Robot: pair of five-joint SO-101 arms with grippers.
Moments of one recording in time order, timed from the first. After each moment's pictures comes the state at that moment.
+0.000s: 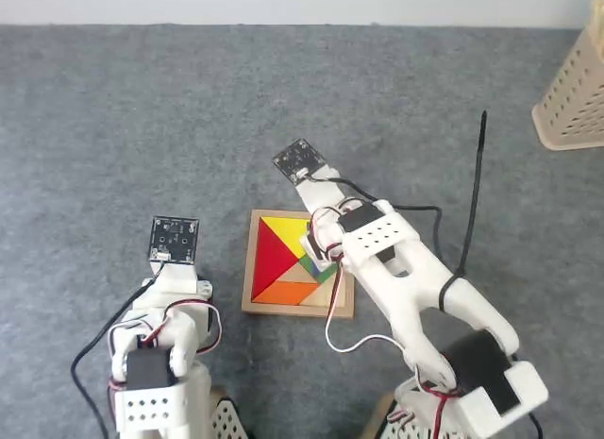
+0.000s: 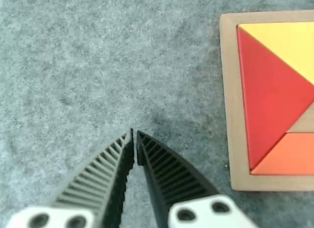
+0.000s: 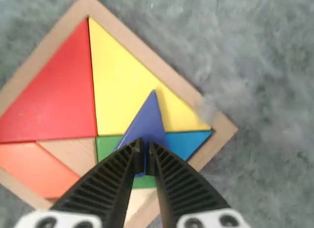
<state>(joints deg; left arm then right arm) -11.2 -103.3 96.9 72.0 -3.6 -33.3 -5.8 38.2 46.2 9.7</state>
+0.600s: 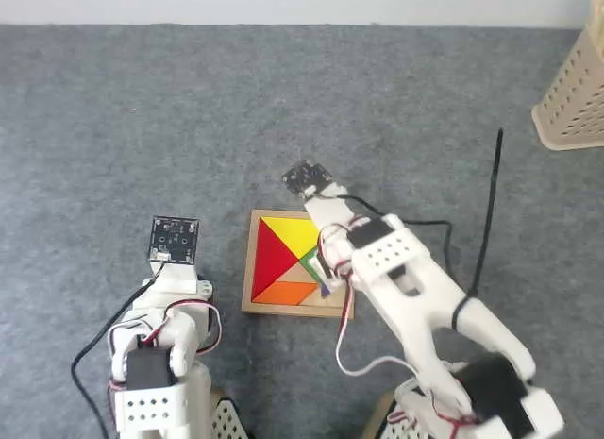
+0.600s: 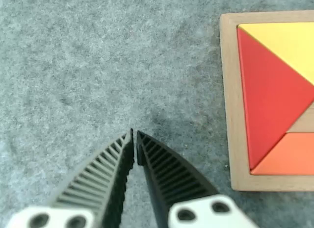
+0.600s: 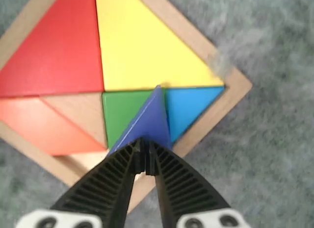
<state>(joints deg) -11.2 -103.3 96.9 72.0 -3.6 -34.1 -14.4 46.8 50.7 9.7</state>
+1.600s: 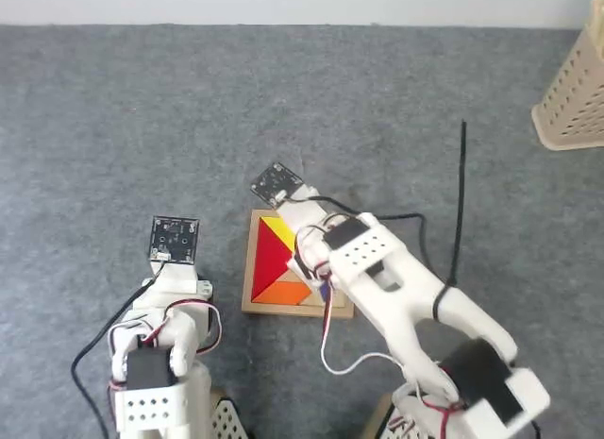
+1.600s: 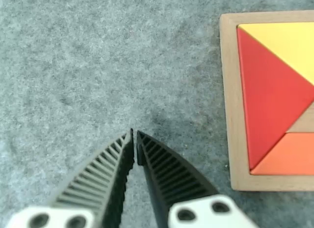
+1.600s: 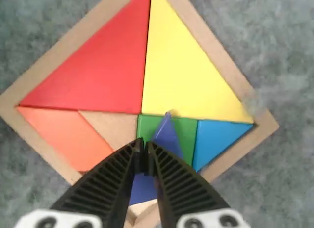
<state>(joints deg) -11.2 -103.3 96.9 72.0 -3.6 -39.1 -7.2 39.8 48.4 11.7</state>
